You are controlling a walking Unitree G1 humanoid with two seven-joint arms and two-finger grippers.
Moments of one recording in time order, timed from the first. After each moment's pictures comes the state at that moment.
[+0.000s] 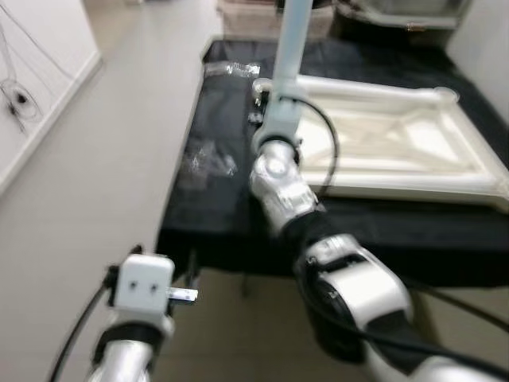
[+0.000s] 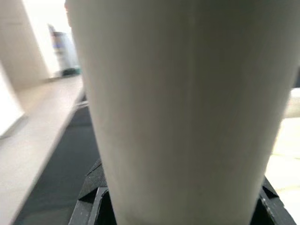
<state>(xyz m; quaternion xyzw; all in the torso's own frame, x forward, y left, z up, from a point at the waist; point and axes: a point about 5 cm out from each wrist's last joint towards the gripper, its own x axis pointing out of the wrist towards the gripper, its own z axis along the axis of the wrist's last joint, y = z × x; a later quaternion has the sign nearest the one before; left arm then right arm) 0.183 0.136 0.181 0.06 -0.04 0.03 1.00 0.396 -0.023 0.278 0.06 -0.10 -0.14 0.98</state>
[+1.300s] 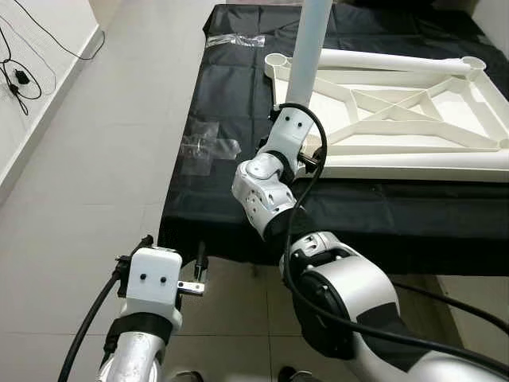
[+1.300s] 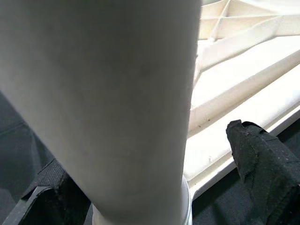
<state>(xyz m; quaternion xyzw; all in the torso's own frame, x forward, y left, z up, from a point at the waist) 0.187 0.132 0.177 0.07 -0.04 0.02 1.00 0.388 -0.024 0.242 0.11 0.01 -0.29 0.95</state>
